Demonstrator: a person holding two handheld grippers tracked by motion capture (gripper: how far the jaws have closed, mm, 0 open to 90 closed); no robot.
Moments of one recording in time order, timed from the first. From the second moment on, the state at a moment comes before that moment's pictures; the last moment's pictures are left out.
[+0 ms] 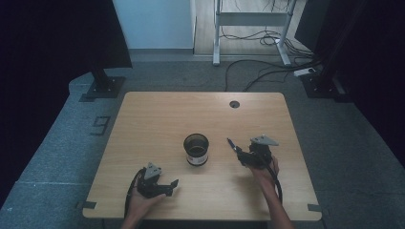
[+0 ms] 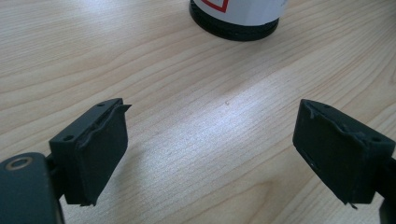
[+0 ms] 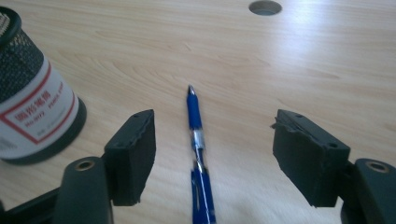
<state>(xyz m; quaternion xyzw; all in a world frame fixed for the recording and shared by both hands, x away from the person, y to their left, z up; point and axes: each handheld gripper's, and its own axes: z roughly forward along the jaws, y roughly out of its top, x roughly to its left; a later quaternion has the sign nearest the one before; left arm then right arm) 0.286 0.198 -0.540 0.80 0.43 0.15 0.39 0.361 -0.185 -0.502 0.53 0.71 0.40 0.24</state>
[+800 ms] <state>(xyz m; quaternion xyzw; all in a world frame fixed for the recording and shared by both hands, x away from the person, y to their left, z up) 0.286 0.198 -0.541 0.80 0.43 0.15 0.39 0.423 -0.152 -0.526 0.52 0.75 0.36 0.21</state>
